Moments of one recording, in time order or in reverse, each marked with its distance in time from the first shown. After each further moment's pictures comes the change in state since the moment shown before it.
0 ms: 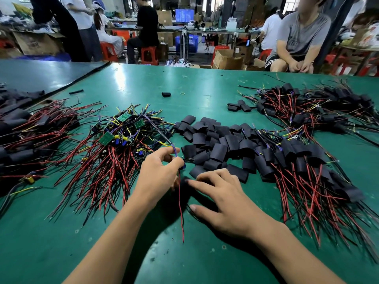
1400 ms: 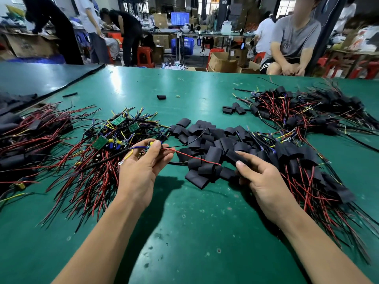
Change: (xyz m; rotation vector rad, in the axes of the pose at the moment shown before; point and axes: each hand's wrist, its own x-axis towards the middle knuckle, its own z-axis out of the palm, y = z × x) left_hand 0.004 0.021 -0.007 -0.796 0.106 -0.121; right_hand -0.005 0.040 -0.041 1.179 0.471 0.513
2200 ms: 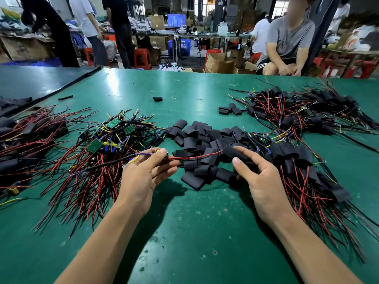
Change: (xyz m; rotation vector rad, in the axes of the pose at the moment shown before) left_hand -0.004 -0.009 0.001 0.105 -0.027 -0.102; right_hand -0.003 -0.002 0.006 -0.034 0.114 -0.195
